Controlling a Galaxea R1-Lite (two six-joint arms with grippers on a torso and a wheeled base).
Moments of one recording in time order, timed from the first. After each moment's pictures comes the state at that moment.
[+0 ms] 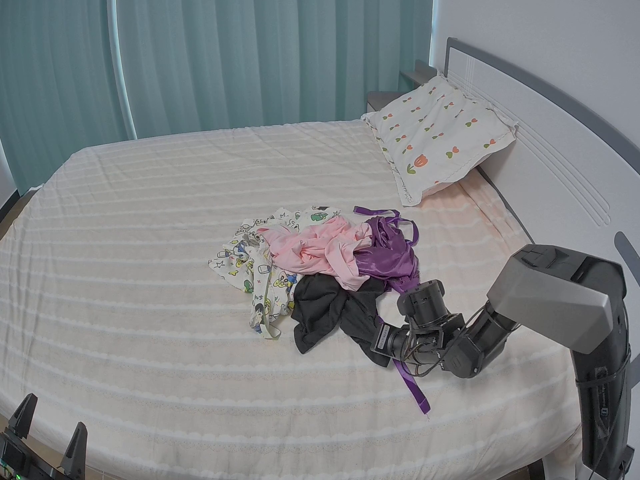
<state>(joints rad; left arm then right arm) 0.00 0.02 -0.02 0.00 -0.03 0.01 0.53 2.44 -1.06 -0.65 -0.01 0.75</state>
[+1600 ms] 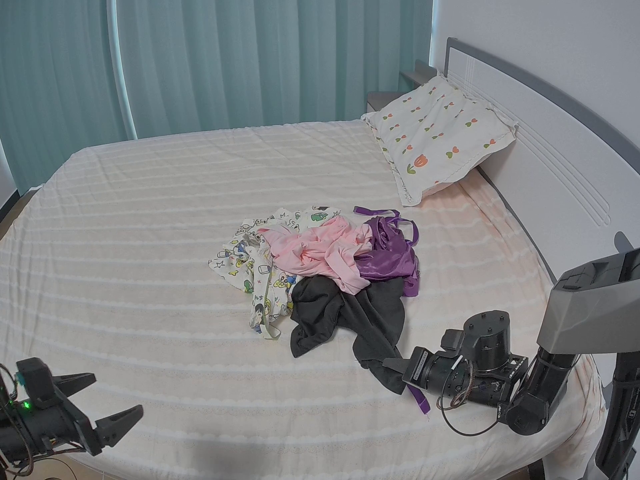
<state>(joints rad) -0.10 0.81 -0.18 -0.15 -0.22 0.01 0.59 2.21 -0.41 -1.34 0.14 0.91</state>
